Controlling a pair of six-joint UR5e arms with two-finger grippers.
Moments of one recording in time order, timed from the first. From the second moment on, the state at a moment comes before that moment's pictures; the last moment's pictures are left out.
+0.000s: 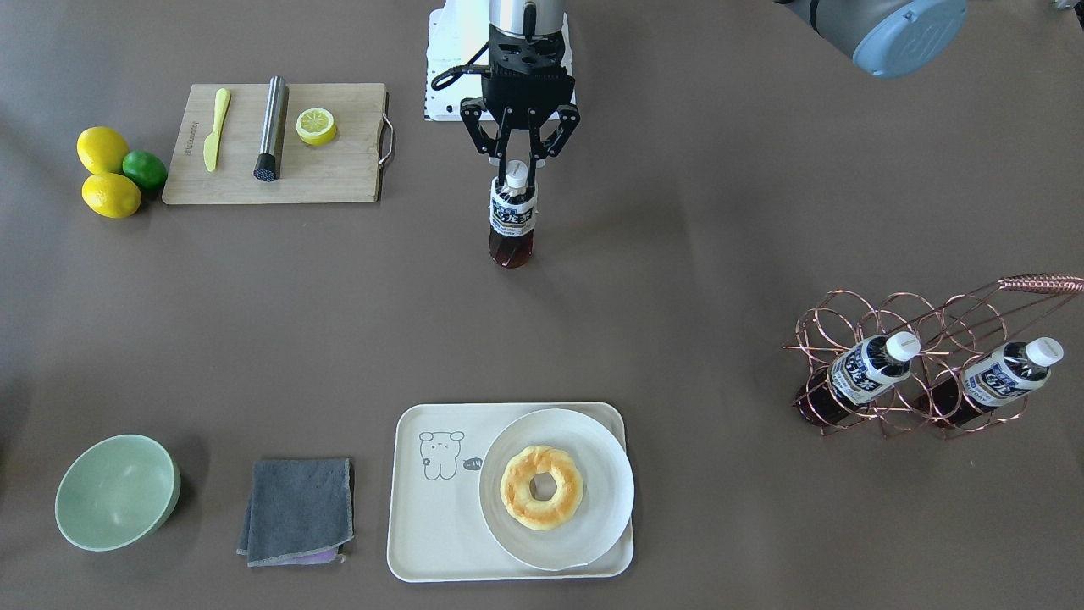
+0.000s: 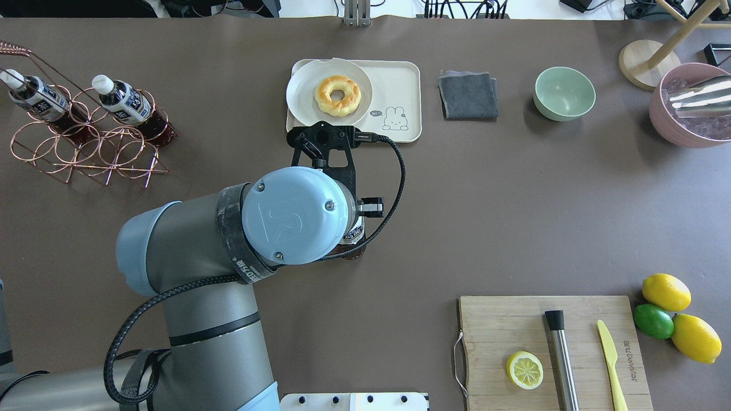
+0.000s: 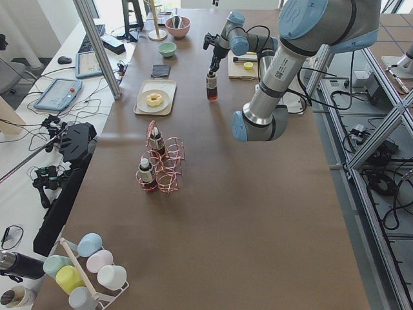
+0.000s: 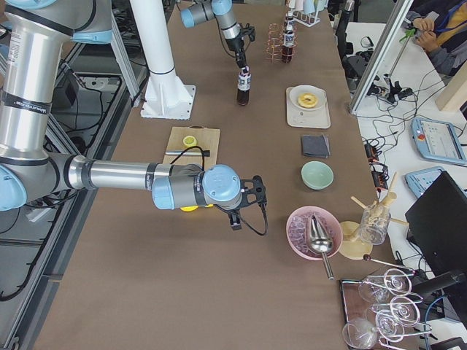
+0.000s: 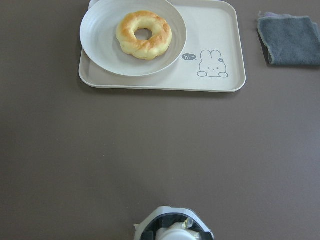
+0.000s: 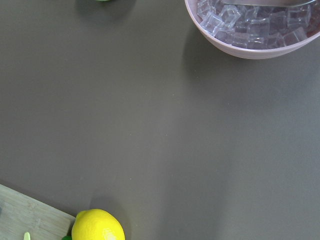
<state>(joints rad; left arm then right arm) -0.38 -2.38 -1.94 -1.33 -1.47 -1.32 1.58 -1.85 1.84 -1.39 2.63 -0.11</state>
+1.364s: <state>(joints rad) -0.38 -2.37 -1.94 -1.33 -1.47 -1.33 1.58 -1.85 1.83 -1.39 2.63 -0.11</state>
